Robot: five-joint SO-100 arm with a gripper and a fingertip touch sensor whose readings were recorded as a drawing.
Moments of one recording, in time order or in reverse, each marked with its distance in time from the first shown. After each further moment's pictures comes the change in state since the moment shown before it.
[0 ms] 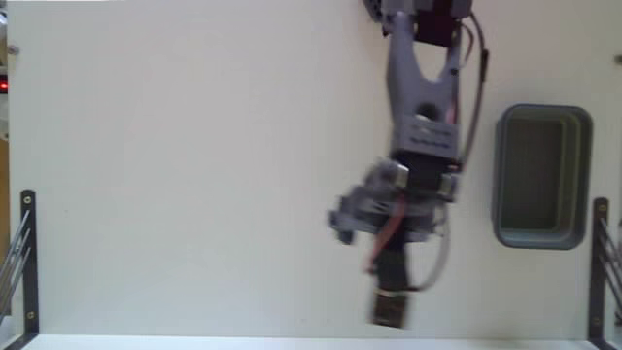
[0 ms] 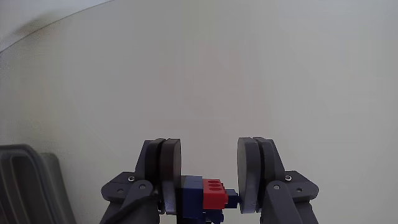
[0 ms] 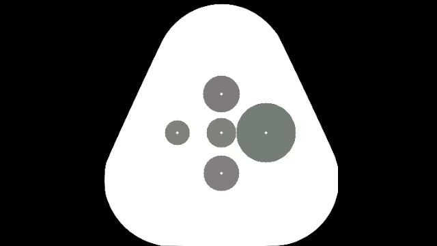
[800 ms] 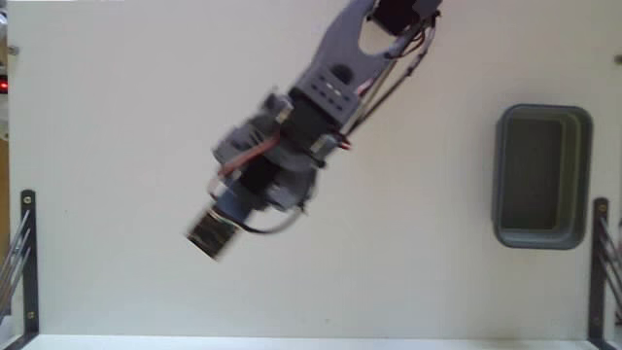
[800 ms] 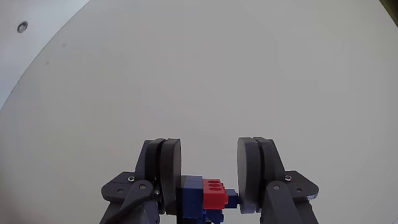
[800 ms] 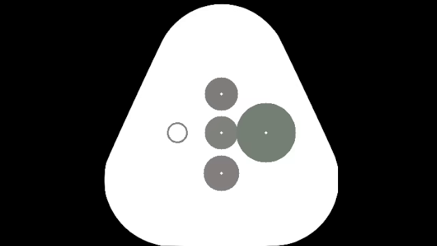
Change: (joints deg) arm 30.5 -0.4 -3.3 0.3 0.1
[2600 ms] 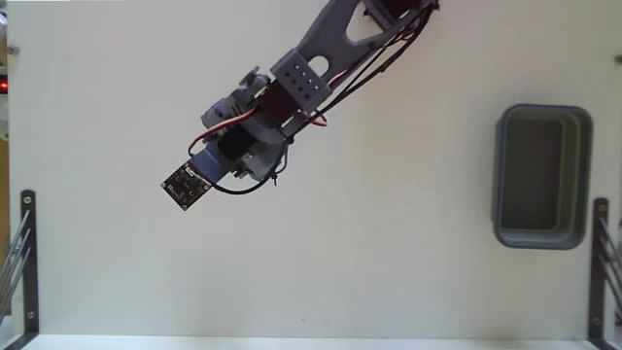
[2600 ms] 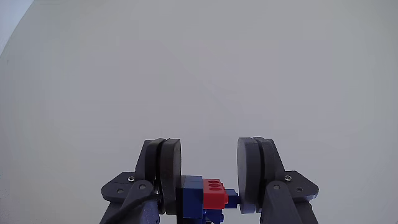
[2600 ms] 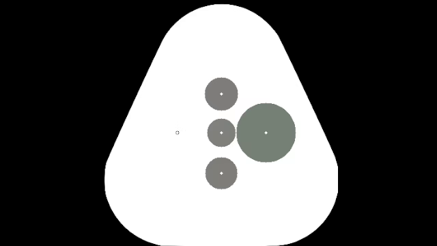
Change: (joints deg) arm 9.8 5.8 28.1 -21.1 -0.1
